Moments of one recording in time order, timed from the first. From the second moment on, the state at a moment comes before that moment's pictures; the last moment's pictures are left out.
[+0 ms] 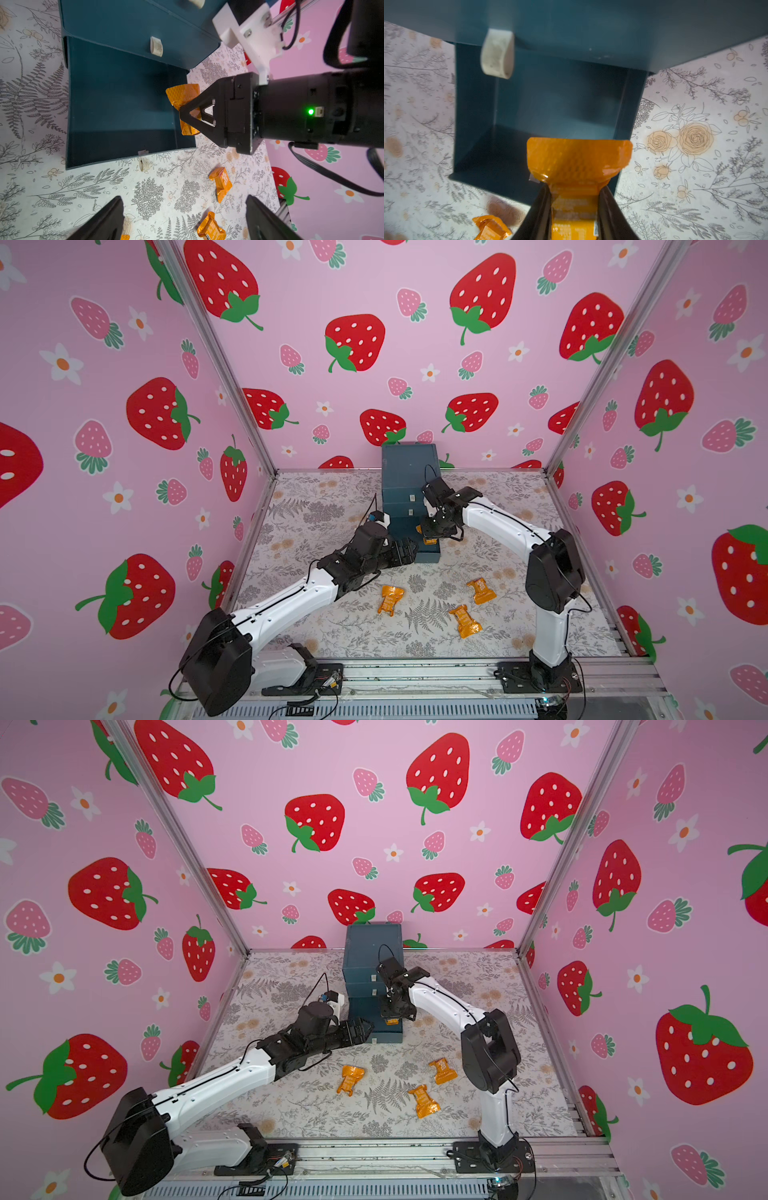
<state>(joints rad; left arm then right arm) -0.69 1.28 0.83 -0.17 0.09 -0.76 0.66 1.98 1.68 -0.94 0.05 0.46</state>
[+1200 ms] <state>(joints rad) -0.68 1.26 0.83 -0.18 0.09 -0.73 0.70 2.05 1.66 -0.91 0.07 0.47</state>
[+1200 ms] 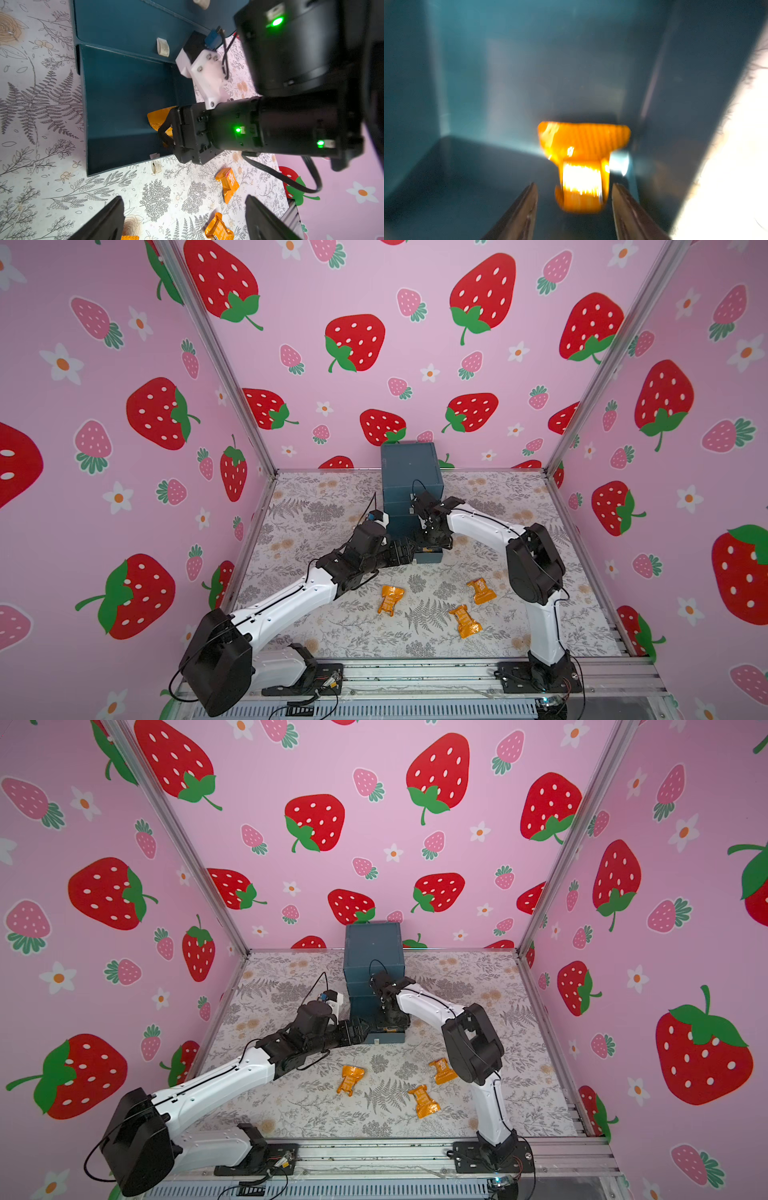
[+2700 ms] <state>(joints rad) -0.90 1.41 0.78 -0.70 -0.05 -0.58 0.70 1.10 0.69 -0.50 -0.35 0.48</state>
